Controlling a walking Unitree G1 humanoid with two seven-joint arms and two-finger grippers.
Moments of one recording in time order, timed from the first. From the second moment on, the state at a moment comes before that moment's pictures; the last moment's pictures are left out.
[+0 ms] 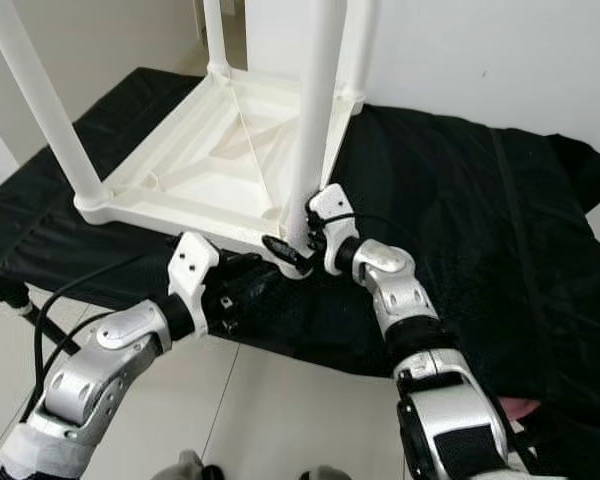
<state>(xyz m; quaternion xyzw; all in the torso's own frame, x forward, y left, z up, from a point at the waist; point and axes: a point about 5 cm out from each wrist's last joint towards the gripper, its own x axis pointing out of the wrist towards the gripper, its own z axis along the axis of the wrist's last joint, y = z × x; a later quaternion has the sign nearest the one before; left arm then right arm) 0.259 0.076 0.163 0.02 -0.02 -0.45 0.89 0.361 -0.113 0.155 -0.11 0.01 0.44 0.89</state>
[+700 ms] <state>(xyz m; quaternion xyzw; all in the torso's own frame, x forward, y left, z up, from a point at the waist) 0.259 0.074 0.165 0.01 -0.03 -0.45 0.89 0.366 -0.098 0.146 -0.10 0.00 0.39 0.92</state>
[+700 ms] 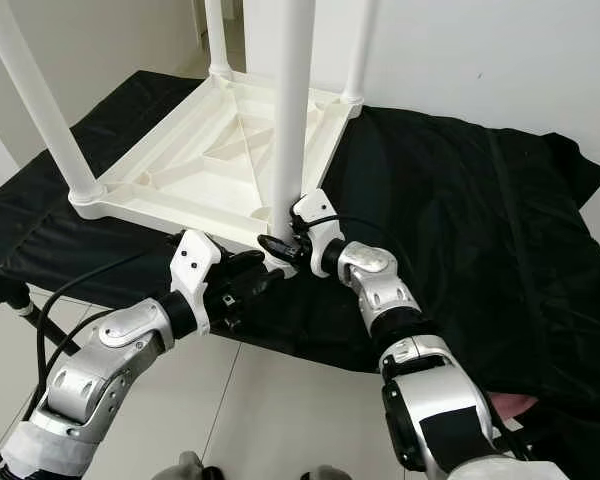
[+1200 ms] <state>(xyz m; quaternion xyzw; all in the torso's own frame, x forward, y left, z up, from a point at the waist) 0.257 0.069 0.162 0.01 -0.02 -0.46 0.89 0.360 -0.095 0.140 -0.04 -0.01 0.17 0.98</state>
